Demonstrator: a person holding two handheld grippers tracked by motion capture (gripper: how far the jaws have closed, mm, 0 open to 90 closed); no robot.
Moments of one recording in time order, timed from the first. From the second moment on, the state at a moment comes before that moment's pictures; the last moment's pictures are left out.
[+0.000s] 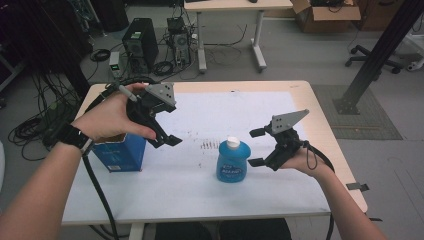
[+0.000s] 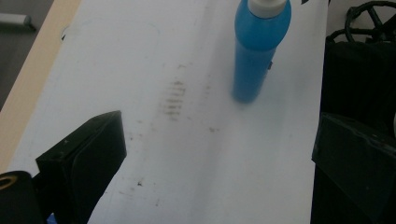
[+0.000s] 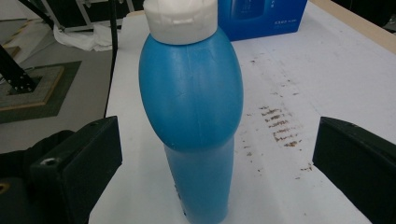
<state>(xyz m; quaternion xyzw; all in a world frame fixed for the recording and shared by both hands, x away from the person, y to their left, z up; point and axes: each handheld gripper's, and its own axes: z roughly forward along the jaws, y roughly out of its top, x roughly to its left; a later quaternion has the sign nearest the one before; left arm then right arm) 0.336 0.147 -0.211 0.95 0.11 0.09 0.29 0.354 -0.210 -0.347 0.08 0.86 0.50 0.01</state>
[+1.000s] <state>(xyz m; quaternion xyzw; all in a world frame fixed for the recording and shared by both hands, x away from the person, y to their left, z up) 0.335 0.151 -0.218 0.95 0.10 0.08 0.29 0.352 -0.170 -0.380 0.08 0.85 0.52 -0.02</state>
